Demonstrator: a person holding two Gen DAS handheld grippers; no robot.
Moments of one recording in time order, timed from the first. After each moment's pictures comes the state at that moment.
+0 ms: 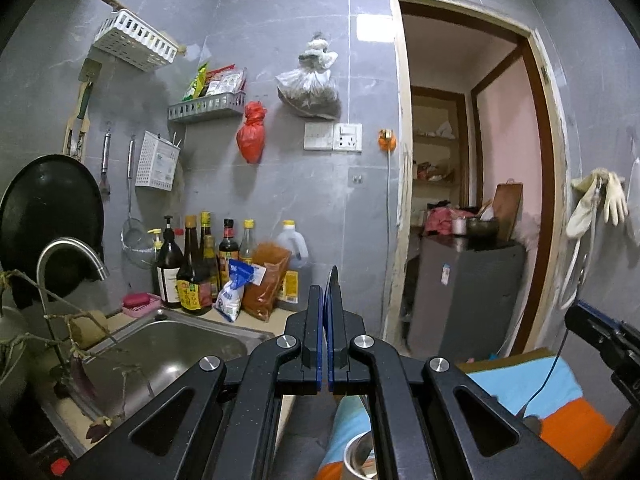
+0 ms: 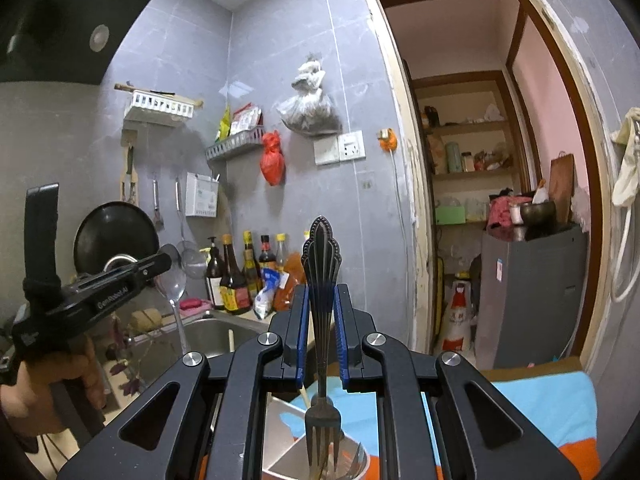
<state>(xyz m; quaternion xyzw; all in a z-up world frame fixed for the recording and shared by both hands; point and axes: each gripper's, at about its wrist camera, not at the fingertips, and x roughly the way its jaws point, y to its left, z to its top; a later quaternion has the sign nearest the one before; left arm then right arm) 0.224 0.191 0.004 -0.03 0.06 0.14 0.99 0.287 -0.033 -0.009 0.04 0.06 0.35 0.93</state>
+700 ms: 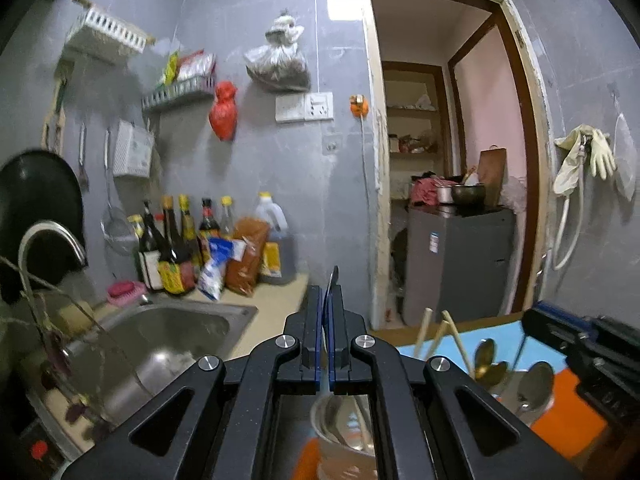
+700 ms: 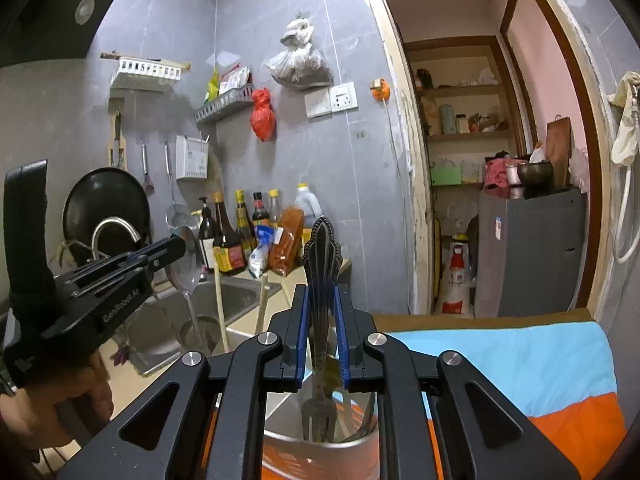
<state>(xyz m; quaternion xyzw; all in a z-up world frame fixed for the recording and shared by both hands) 0.239 0.166 -0.041 -0.01 0.10 0.11 0.99 0.298 -0.015 -0.051 0.03 0.12 0.35 0.93</state>
